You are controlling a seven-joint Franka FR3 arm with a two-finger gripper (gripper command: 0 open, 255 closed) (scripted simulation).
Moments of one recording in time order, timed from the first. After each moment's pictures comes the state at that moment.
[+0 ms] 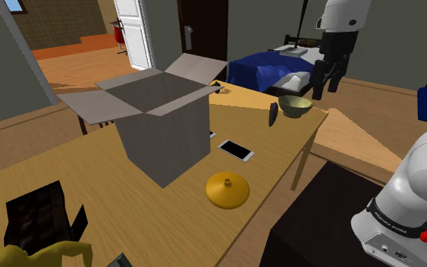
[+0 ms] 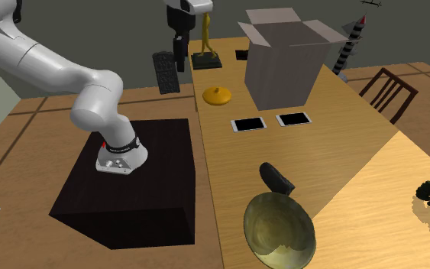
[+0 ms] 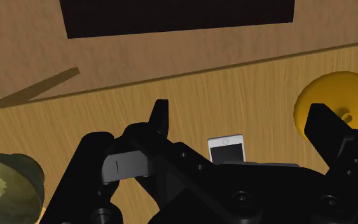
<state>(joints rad) 0.01 -0.76 0.06 -2.33 0.10 1.48 0.13</state>
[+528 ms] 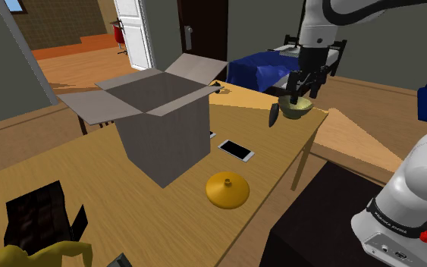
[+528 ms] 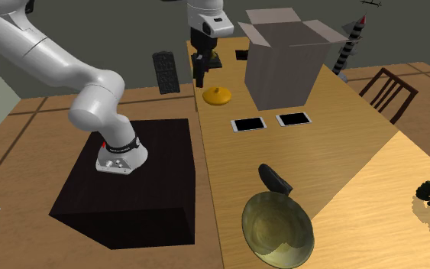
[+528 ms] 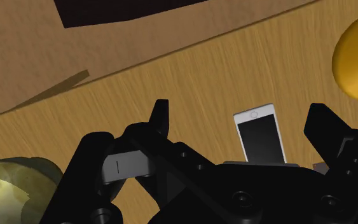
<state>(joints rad) -0.06 -0.61 0.07 -2.35 0.09 1.67 0.22</state>
